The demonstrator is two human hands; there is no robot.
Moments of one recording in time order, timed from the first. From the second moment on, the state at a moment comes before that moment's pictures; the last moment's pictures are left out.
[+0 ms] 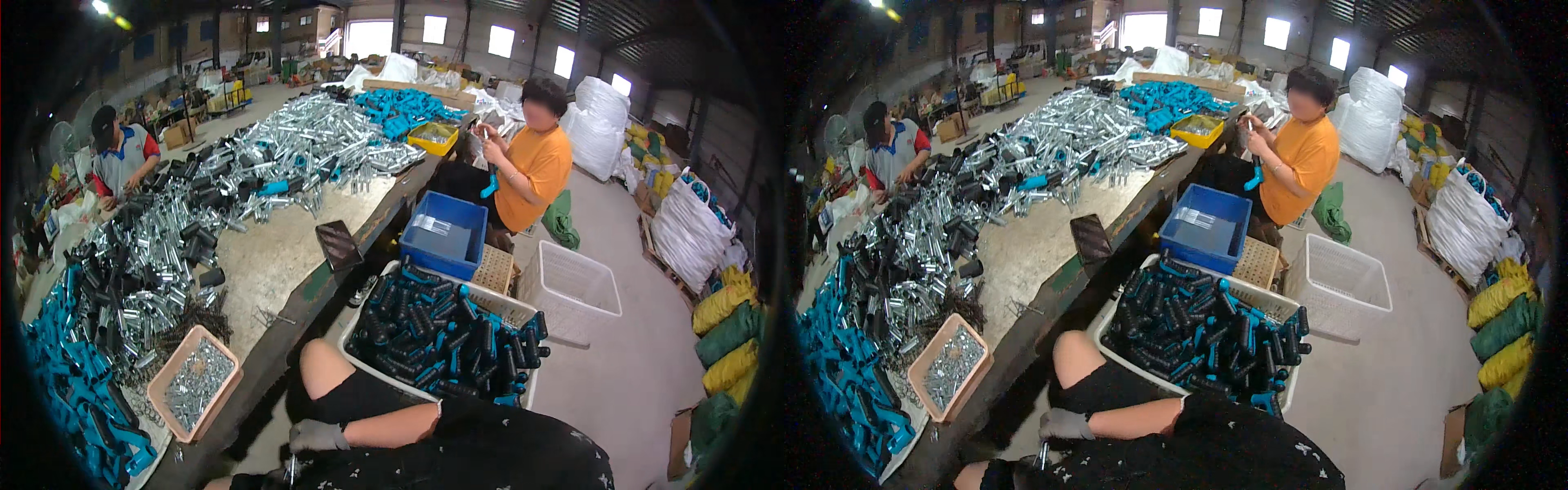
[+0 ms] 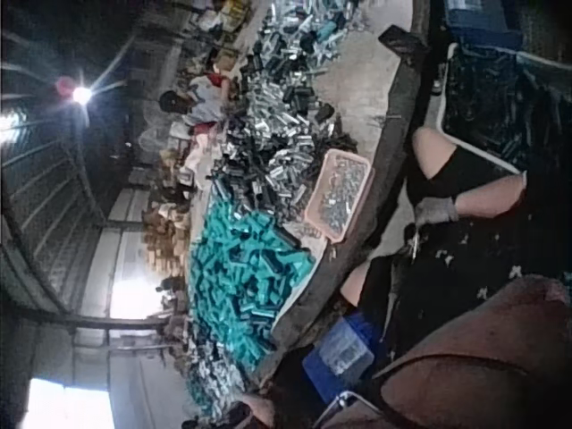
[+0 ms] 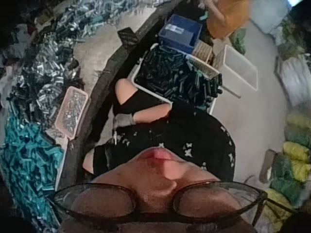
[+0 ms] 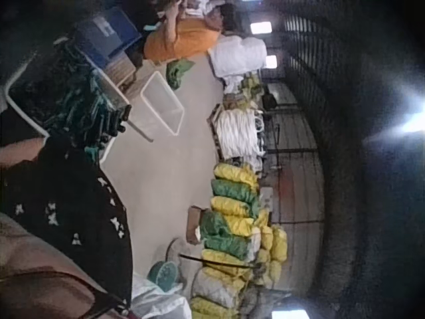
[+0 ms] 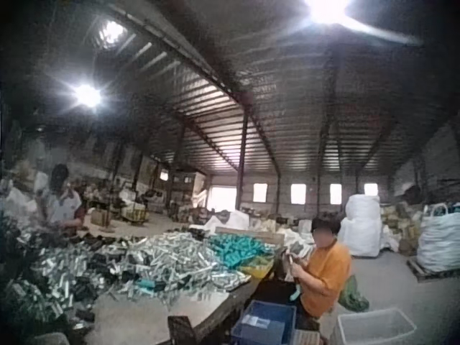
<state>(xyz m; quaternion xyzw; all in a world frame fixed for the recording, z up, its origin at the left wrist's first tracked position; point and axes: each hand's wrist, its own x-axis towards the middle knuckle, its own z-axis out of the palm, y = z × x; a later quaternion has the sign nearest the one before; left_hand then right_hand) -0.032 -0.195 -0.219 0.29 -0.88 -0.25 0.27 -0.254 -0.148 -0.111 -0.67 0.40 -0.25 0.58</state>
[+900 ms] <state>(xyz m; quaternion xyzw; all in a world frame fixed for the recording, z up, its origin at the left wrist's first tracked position) -0.027 -0.166 -0.213 0.30 -0.85 -0.34 0.25 -0.252 -0.150 -0.118 -0.79 0.32 -0.27 0.45</state>
